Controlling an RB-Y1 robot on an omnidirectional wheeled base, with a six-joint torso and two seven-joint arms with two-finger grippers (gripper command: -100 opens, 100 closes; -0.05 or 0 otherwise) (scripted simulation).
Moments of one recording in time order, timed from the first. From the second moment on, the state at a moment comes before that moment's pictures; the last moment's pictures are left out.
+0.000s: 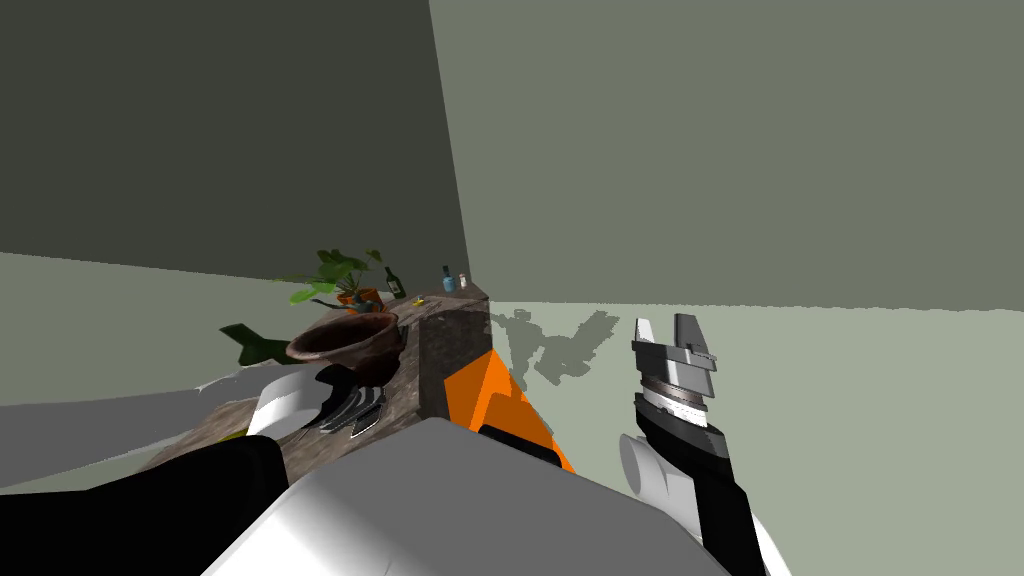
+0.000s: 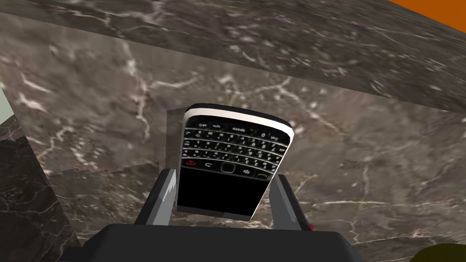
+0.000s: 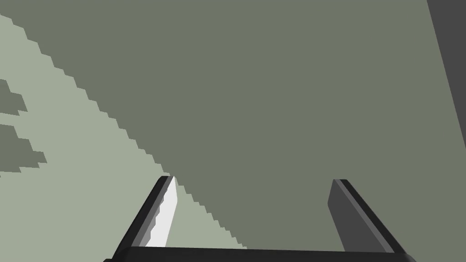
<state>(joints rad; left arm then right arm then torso) 1.12 1.61 0.10 -1.98 0.94 0.53 -0.07 0.45 0.03 -0.01 -2.33 0.07 -0.48 -0.03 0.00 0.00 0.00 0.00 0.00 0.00</state>
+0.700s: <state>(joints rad) 1.14 1.69 0.17 -2.01 1.00 0.56 -0.06 0.45 0.03 -0.01 -2.33 0.07 -0.48 -0.03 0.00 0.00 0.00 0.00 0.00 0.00</state>
